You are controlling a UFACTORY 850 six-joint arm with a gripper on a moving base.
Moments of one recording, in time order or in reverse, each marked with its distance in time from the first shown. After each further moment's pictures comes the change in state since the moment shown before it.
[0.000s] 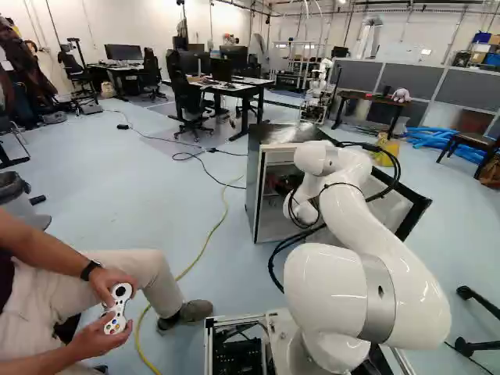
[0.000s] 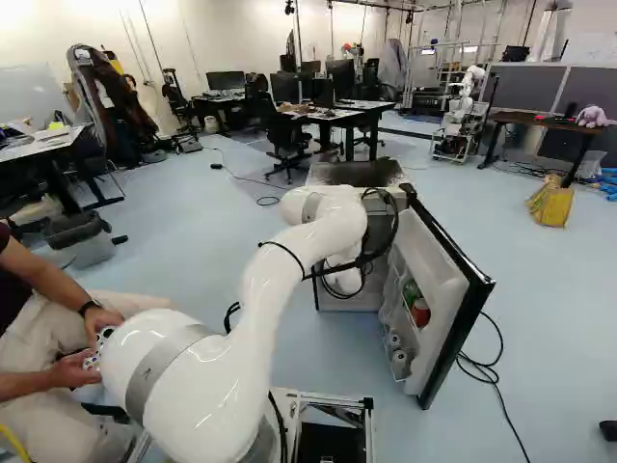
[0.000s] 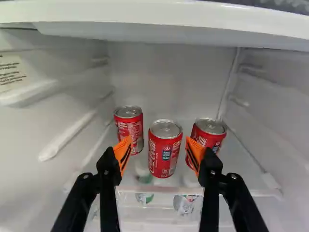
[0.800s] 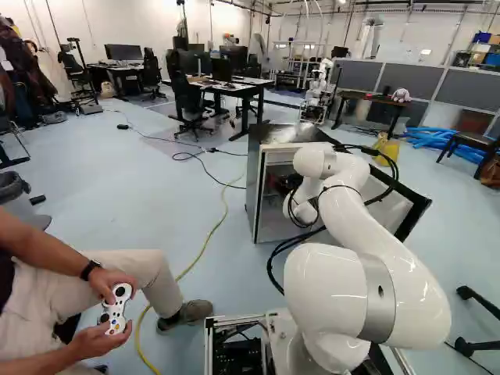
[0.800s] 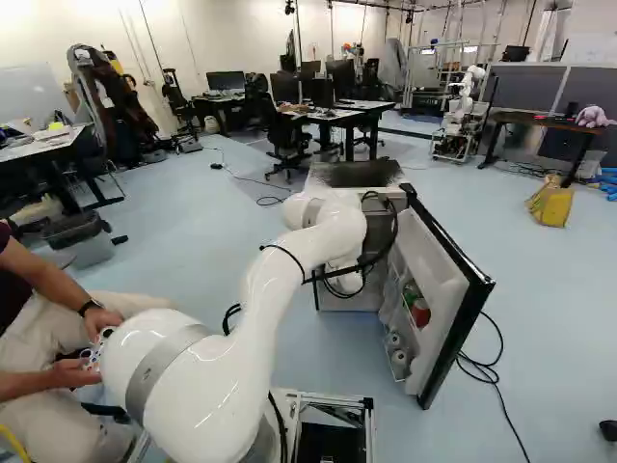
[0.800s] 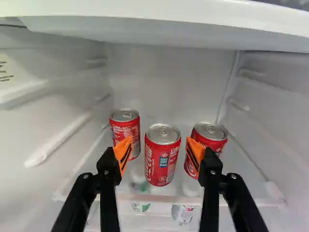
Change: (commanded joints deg) arm 0.3 -1.7 -3.1 0.0 0.0 0.0
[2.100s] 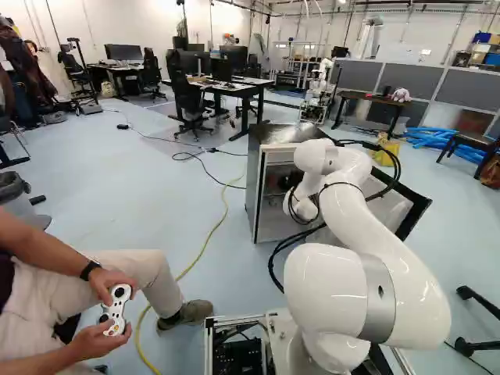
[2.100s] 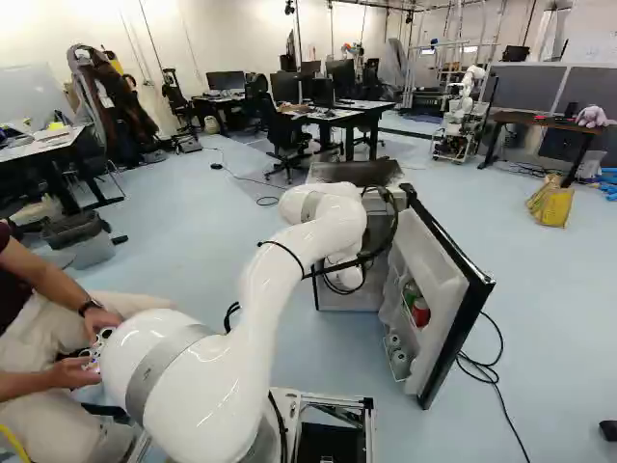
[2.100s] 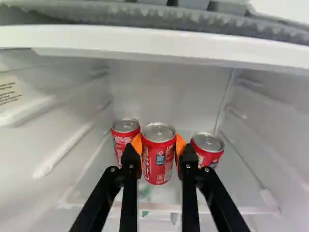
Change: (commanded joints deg) arm 0.0 3.6 3.2 0.0 0.0 0.0
